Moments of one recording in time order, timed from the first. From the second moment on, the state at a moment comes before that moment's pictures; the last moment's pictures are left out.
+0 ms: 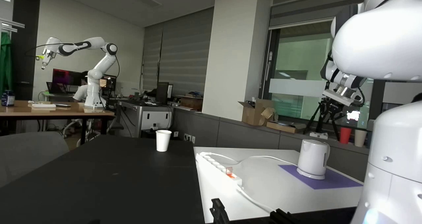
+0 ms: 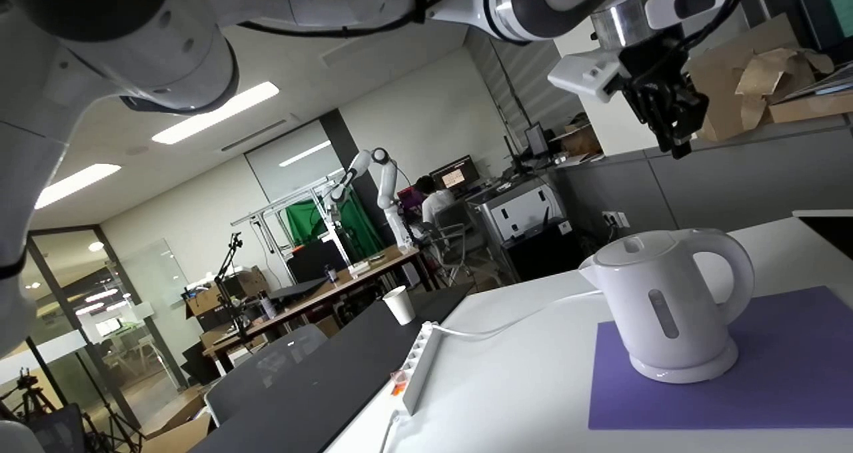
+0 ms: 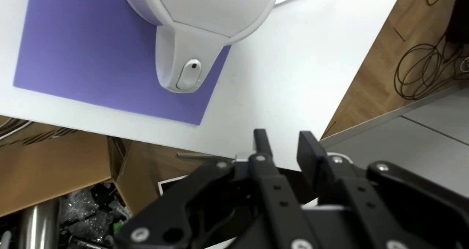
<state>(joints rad) -0.72 0.83 -0.12 -1.22 0.55 2.24 0.07</state>
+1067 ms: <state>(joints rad) -0.68 1.09 -0.16 -0.93 0.31 2.16 0.30</state>
